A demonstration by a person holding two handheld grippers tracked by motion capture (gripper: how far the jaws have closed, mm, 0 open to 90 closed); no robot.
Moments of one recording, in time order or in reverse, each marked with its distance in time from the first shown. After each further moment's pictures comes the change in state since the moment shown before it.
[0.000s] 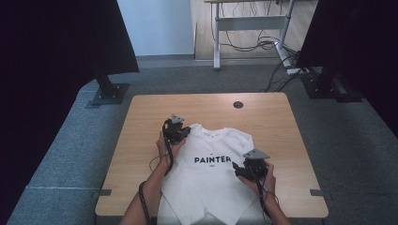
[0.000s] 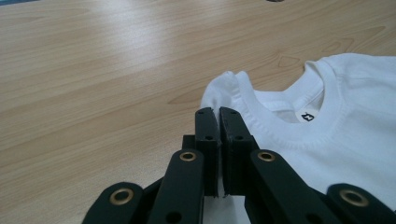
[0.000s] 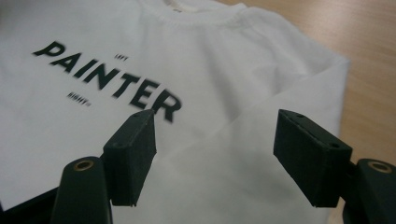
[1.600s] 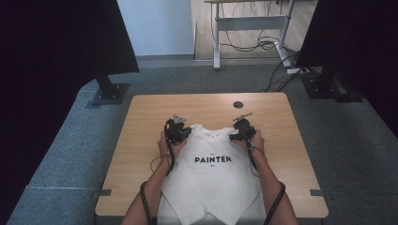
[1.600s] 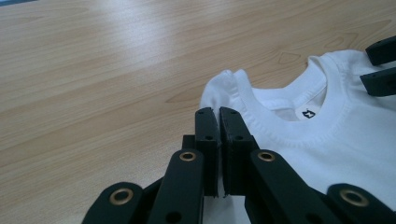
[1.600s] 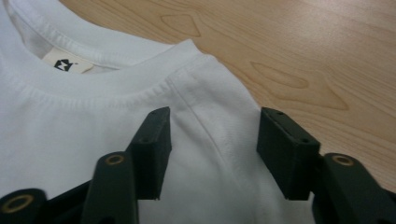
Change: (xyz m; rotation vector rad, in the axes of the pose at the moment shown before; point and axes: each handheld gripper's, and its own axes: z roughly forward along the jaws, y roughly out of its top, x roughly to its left) left arm -0.006 0.002 0.002 0.017 0.020 0.017; right arm -0.060 0.087 0.117 0.265 0.013 0.008
